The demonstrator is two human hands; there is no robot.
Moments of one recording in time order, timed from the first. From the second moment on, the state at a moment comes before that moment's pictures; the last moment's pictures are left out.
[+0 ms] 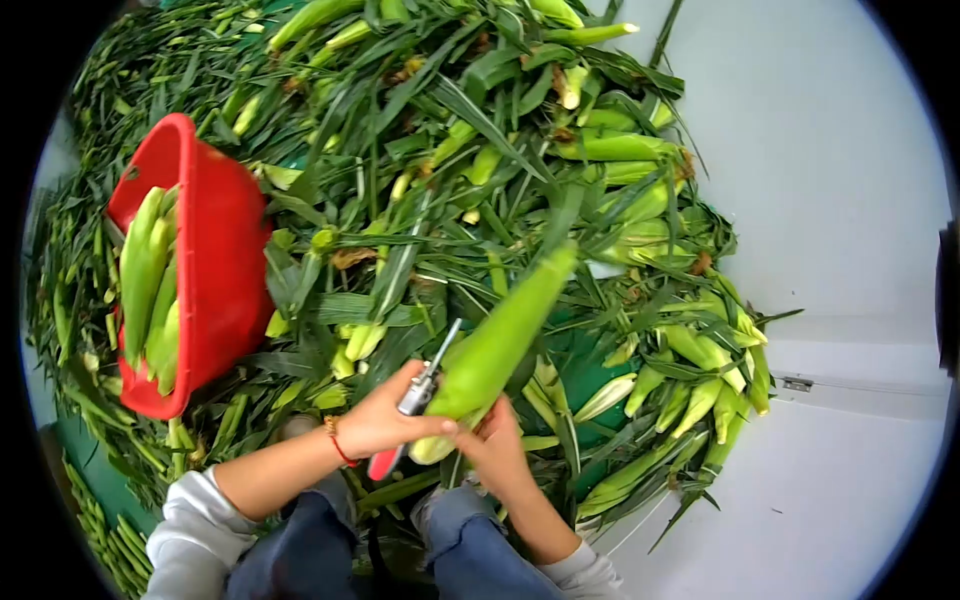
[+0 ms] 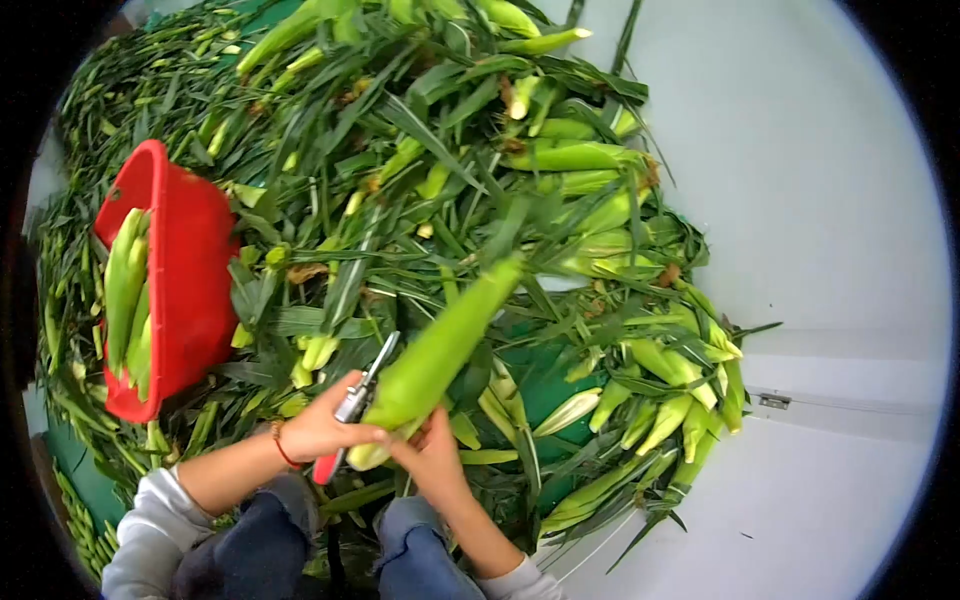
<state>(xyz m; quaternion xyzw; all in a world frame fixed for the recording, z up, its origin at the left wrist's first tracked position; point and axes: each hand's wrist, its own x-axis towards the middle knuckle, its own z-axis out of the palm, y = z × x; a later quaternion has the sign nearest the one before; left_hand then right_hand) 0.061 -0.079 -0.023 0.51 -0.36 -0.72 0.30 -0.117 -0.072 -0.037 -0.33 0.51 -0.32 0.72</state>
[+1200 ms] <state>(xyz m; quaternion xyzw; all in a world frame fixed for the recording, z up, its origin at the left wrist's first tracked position) 0.068 -0.053 -0.004 0.28 0.04 -0.90 0.34 -0.082 -0.133 -0.020 -0.23 0.47 -0.63 0.58</state>
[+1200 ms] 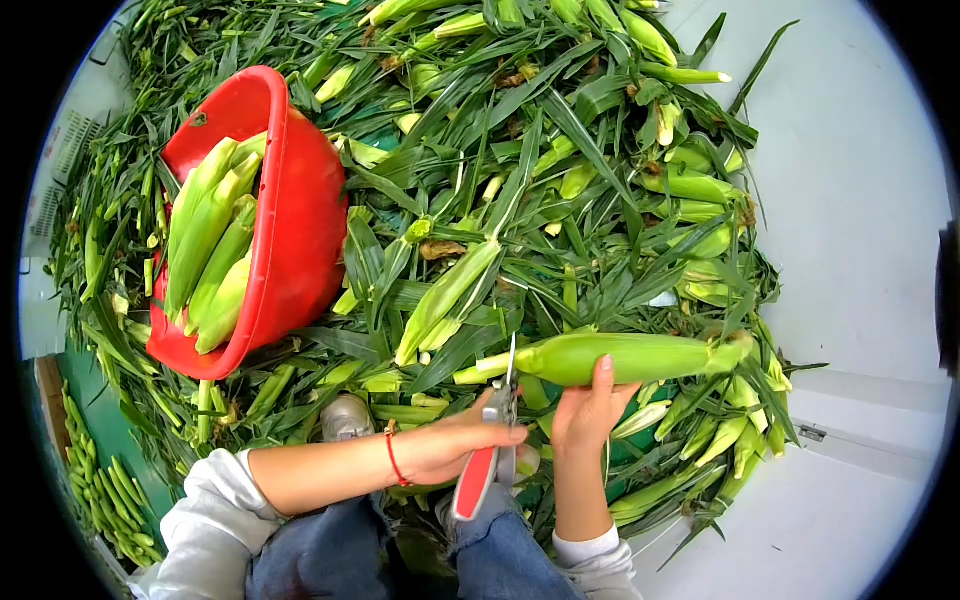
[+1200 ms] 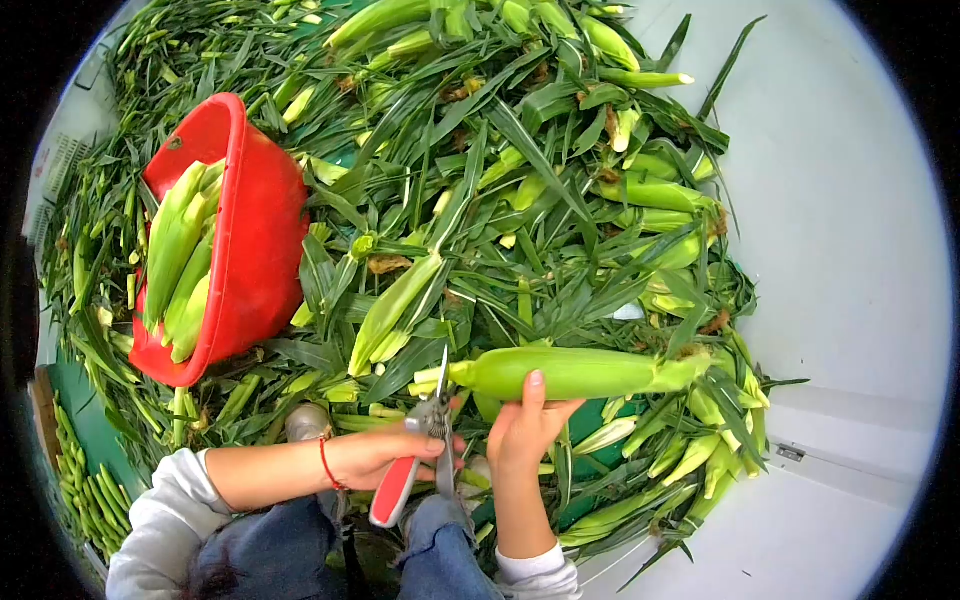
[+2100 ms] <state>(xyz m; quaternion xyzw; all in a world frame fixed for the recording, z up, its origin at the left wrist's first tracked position) 0.127 -0.078 -0.013 0.50 -0.58 -0.59 0.25 -0.122 -0.104 -0.007 -0.65 0.56 -0.15 0.50</state>
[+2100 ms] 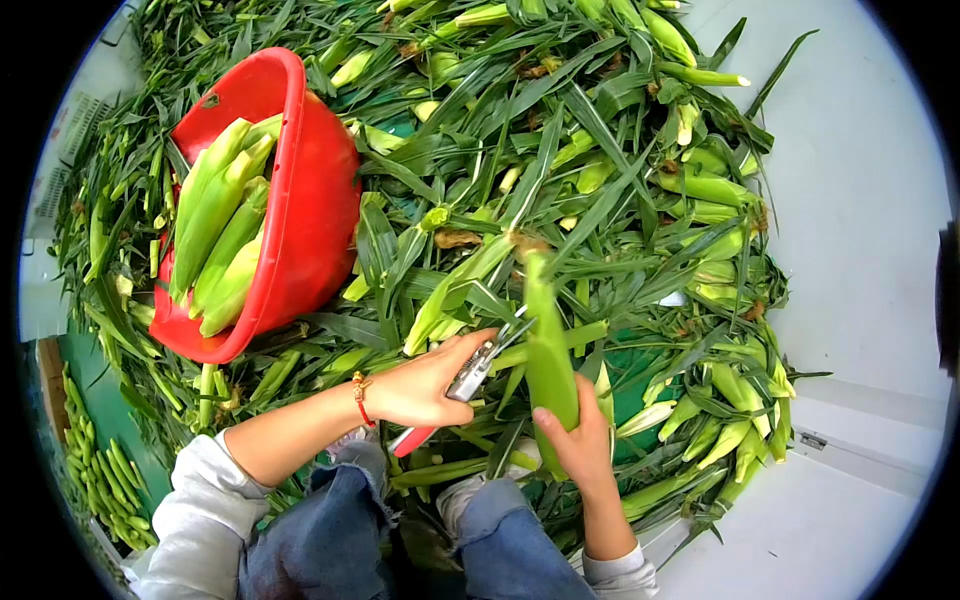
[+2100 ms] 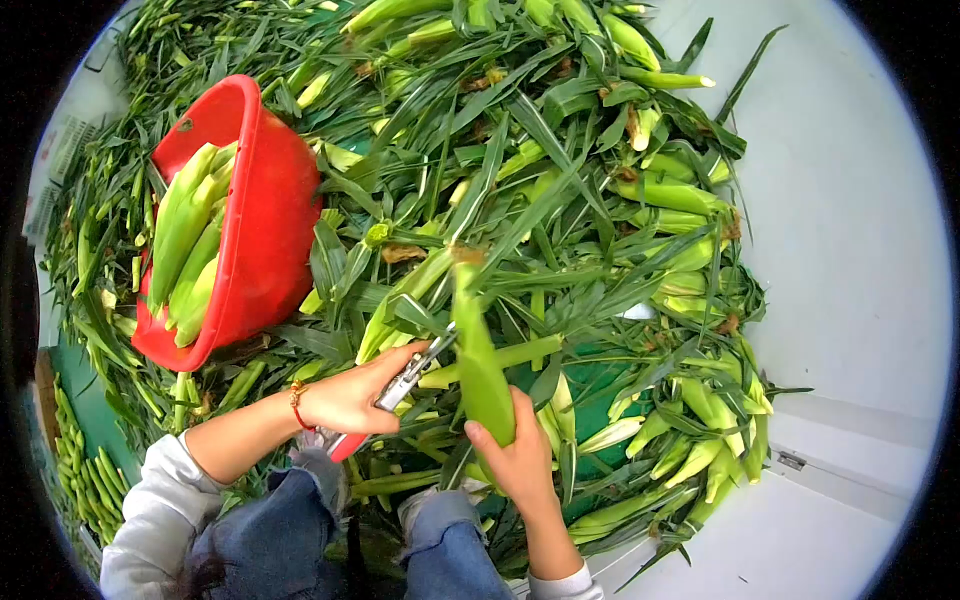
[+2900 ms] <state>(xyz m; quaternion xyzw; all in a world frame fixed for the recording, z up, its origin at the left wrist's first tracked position) 0.131 -0.012 -0.022 0.51 -0.44 -0.67 0.32 -0.092 -0.093 -0.009 -0.62 0.51 -0.17 0.57</state>
